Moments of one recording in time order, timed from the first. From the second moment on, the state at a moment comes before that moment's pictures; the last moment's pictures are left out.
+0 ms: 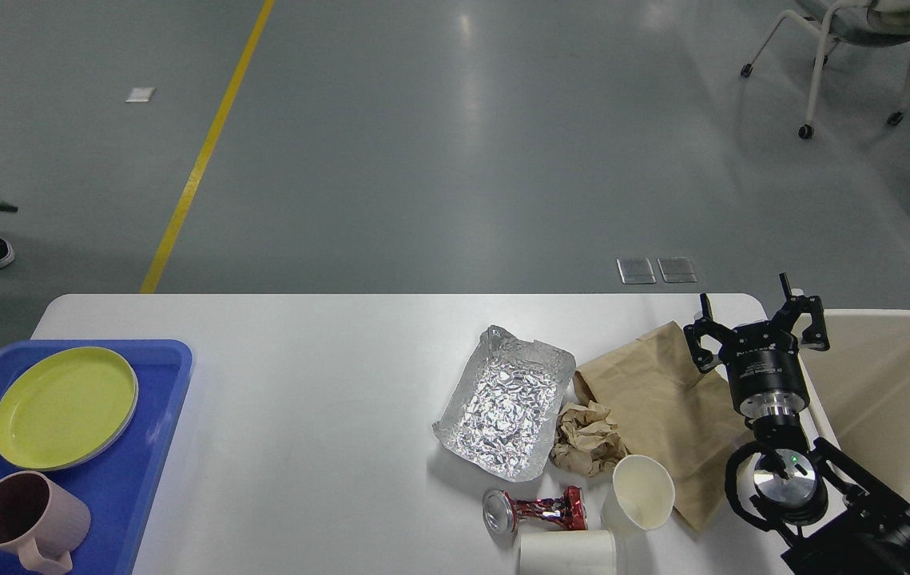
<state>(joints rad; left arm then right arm) -1.34 0.81 0.61 -0.47 -0.30 -0.58 0.19 0.32 -0.22 1.02 0.80 0.04 0.35 0.53</state>
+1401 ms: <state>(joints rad) -0.36 0.27 -1.32 -0.83 -0.01 -0.47 -0.08 0.32 -0.22 1.02 0.80 0.04 0.35 0.53</state>
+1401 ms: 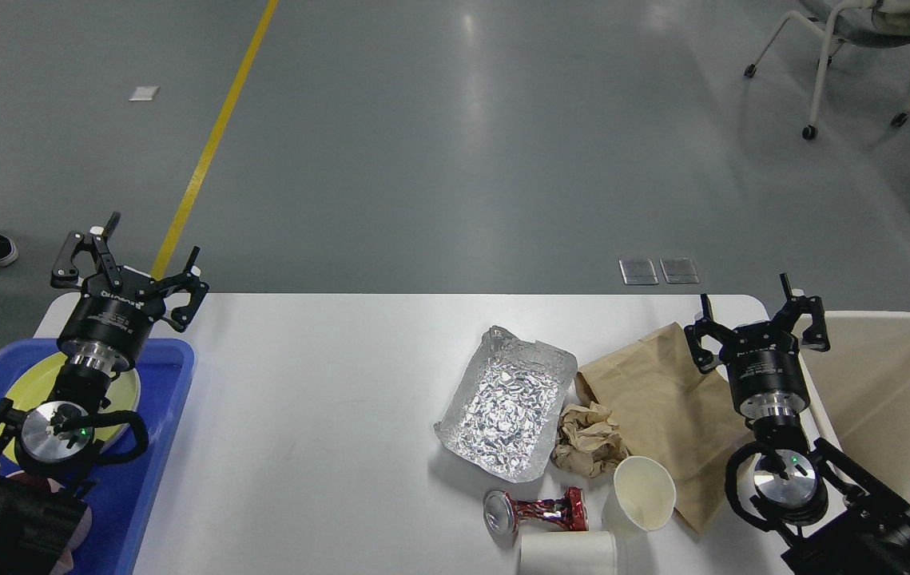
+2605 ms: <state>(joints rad) -0.26 0.25 -1.33 -0.83 0.03 -0.53 -0.10 0.32 -0.22 1.02 0.80 0.04 0.35 0.53</state>
